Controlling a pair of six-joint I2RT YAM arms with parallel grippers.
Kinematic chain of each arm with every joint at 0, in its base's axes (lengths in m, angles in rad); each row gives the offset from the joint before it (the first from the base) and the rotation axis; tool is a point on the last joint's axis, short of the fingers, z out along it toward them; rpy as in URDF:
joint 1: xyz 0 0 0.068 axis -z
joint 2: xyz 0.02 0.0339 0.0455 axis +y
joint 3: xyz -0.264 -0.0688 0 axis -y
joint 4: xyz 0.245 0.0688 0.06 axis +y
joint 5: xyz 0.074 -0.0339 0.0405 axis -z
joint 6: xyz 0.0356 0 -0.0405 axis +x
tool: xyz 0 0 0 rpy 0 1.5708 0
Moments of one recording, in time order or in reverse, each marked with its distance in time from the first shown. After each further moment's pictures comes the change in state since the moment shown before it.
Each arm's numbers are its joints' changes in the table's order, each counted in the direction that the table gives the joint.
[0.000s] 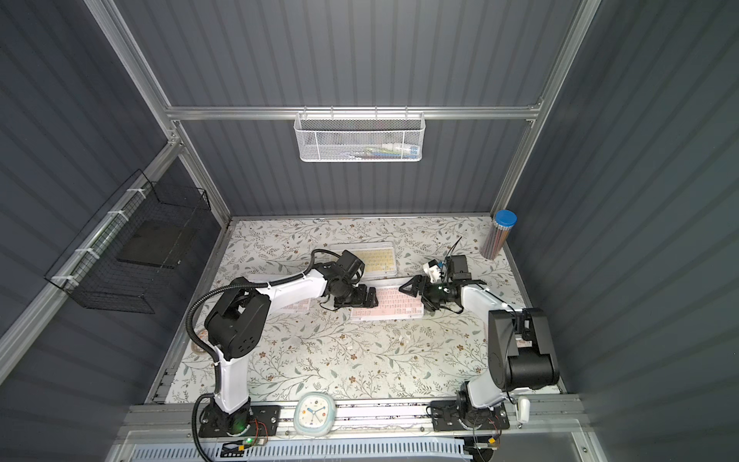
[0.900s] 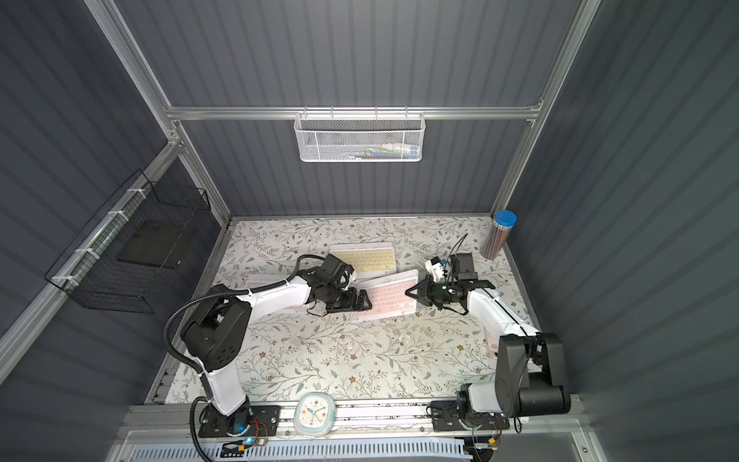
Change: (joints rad) left arm -0.055 -0.175 -0.199 -0.106 0.122 -0.012; right arm 0.004 -0.160 0.011 0.122 -0.027 -0.004
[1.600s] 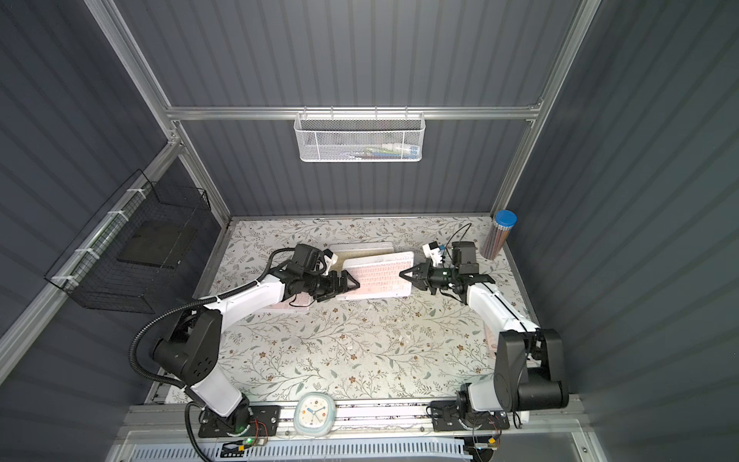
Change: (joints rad) left arm -0.146 -0.138 -0.084 -0.148 0.148 -0.088; right arm -0.006 0.061 0.085 -0.224 -0.180 0.216
